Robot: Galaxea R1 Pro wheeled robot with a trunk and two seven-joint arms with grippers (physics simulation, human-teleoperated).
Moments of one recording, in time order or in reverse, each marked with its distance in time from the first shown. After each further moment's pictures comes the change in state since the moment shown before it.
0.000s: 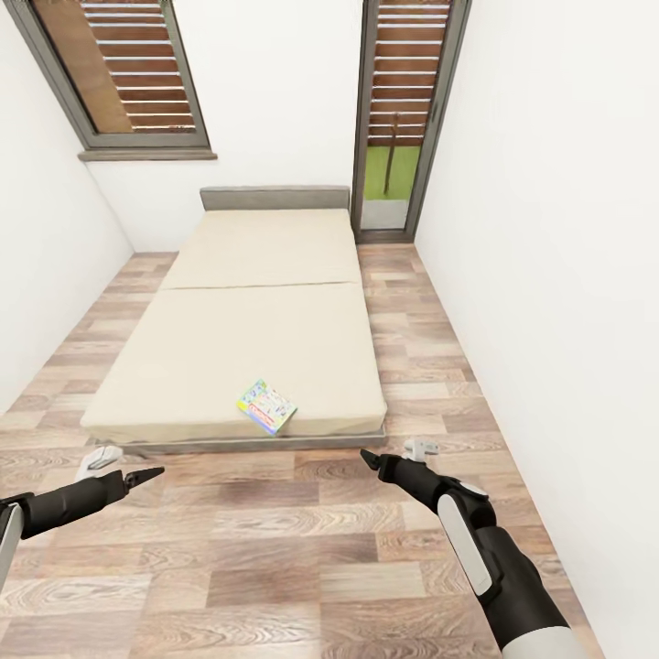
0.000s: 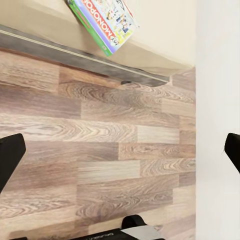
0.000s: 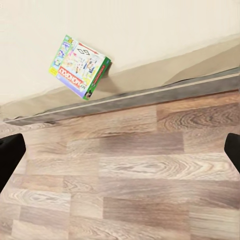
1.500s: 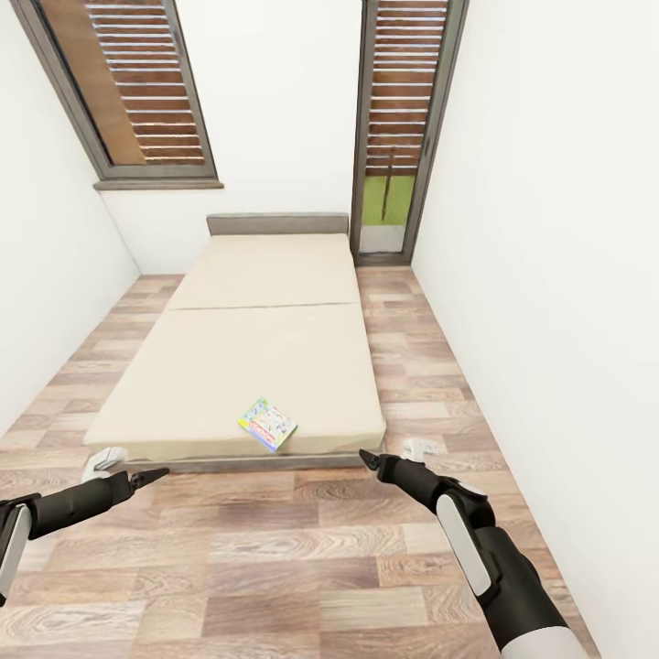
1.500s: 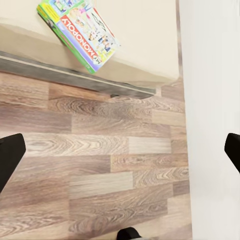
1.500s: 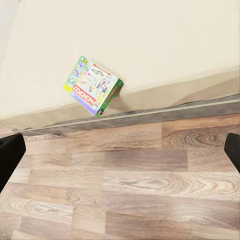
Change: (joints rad) left arm 0.000 -0.020 0.000 0.000 -0.005 0.000 0.000; right arm 0.000 0.002 0.005 0.000 0.000 0.000 0.000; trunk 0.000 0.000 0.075
